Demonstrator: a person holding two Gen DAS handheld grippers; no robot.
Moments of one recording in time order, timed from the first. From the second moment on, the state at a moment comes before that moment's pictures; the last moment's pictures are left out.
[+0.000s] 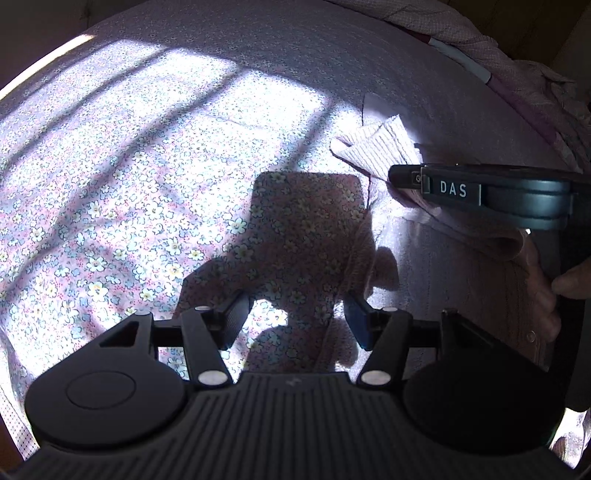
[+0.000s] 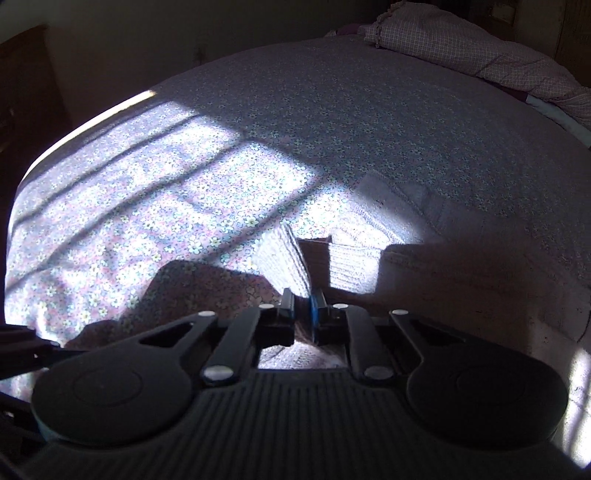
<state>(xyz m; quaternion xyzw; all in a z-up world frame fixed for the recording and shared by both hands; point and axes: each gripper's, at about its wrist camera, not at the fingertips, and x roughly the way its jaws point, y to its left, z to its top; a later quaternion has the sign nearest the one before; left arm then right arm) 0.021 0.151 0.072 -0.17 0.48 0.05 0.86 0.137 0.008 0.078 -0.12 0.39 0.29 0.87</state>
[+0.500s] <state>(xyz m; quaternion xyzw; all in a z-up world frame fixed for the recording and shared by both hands) 0.062 0.121 0.102 -0.13 0.45 0.02 0.88 0.139 -0.126 0.153 0.02 0.30 0.18 0.94</state>
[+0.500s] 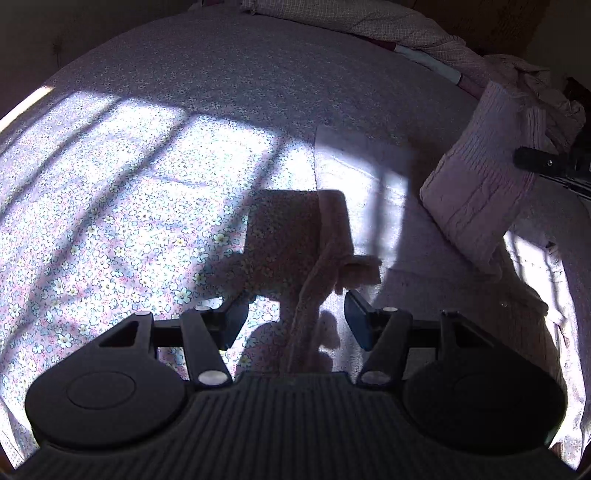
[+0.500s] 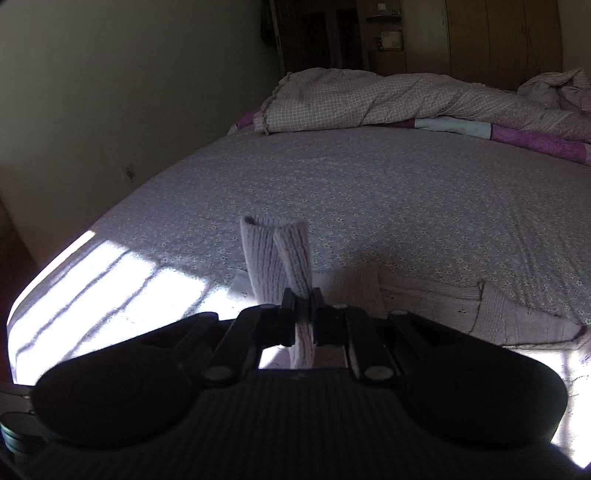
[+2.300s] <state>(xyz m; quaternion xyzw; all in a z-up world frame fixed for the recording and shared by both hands) 0.107 0.087 0.088 0.06 0.45 -0.02 0.89 0.040 -0.325 0.072 0.10 0.37 0.01 0.92</state>
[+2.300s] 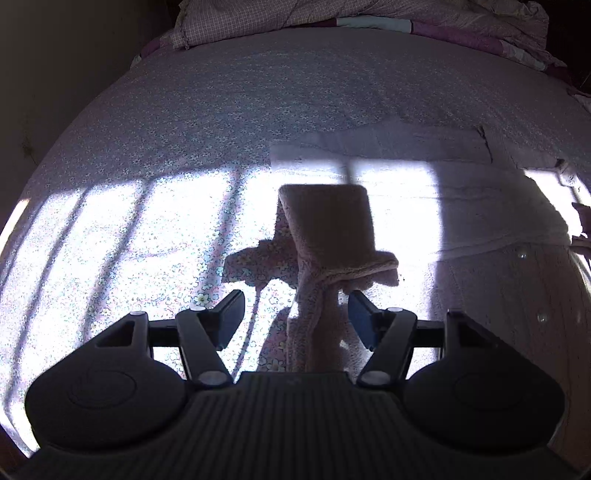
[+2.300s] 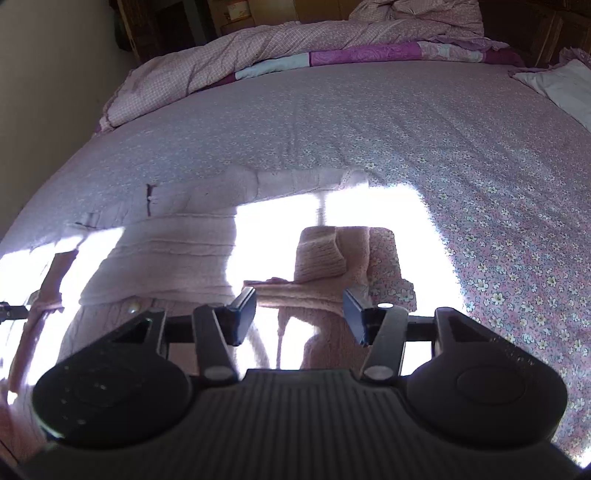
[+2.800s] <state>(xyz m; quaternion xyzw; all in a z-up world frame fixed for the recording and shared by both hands) -0.013 0.059 0.093 0.10 0.43 -0.07 0.89 -0.079 -0.266 0.068 -0.06 0.40 0.12 0.91</state>
